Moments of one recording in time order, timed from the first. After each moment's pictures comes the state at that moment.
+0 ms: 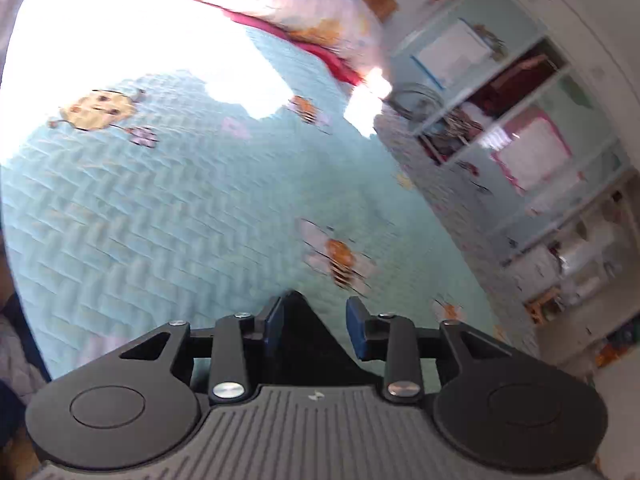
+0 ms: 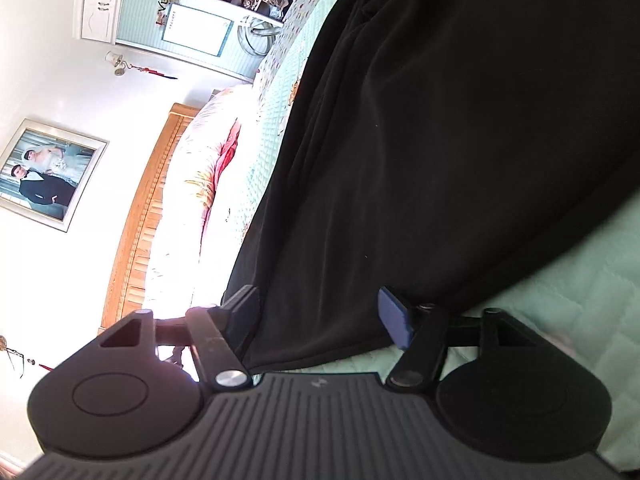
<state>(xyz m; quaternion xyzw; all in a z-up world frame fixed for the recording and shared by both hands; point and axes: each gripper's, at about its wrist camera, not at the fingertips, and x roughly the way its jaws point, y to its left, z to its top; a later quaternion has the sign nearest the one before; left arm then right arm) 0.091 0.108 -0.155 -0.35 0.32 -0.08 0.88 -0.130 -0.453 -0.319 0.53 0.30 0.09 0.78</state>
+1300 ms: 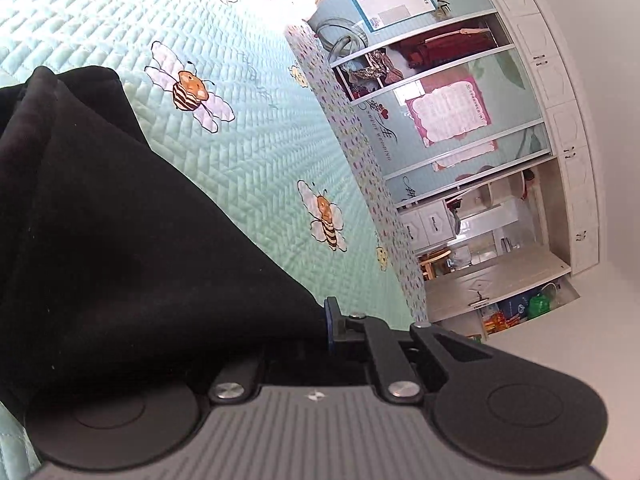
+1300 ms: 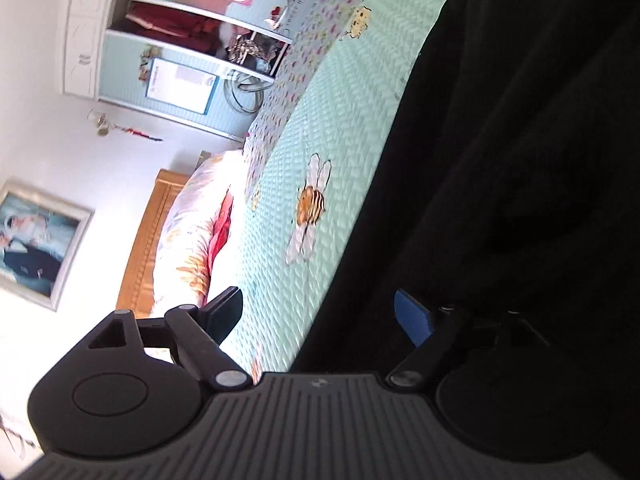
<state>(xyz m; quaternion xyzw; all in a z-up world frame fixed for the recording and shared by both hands) 0.092 -0.043 -0.201 -0.46 0.35 -0.20 0.79 0.092 -0.514 -0.284 0.57 0.26 0.02 0.78</state>
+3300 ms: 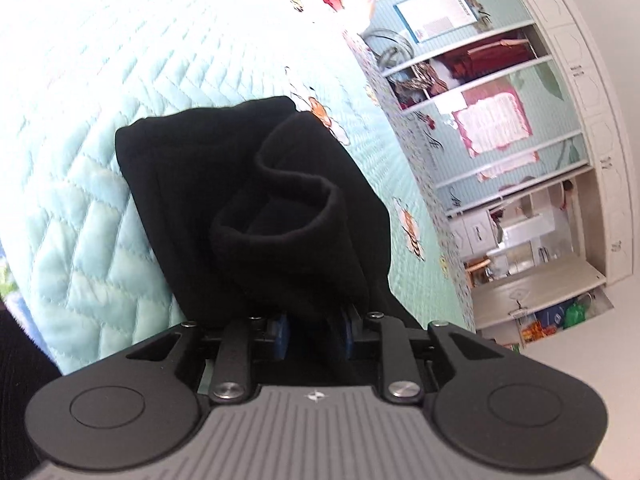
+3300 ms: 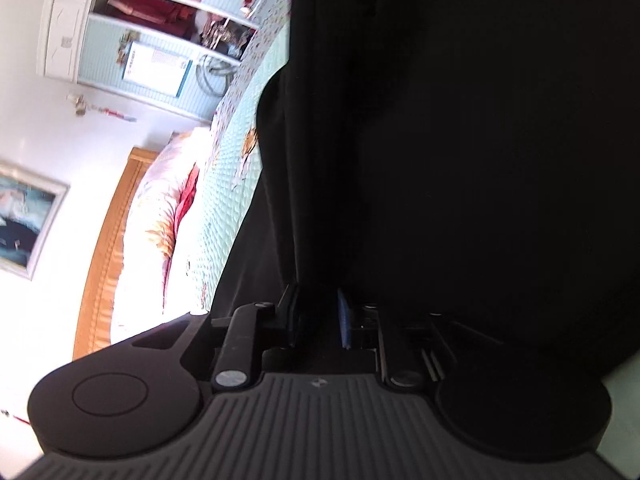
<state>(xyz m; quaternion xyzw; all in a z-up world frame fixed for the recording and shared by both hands) 0.059 0.041 -0.266 -0.44 0.37 -0.15 0.80 -0.059 -0.477 -0.321 0.53 0.29 0.00 0.79</state>
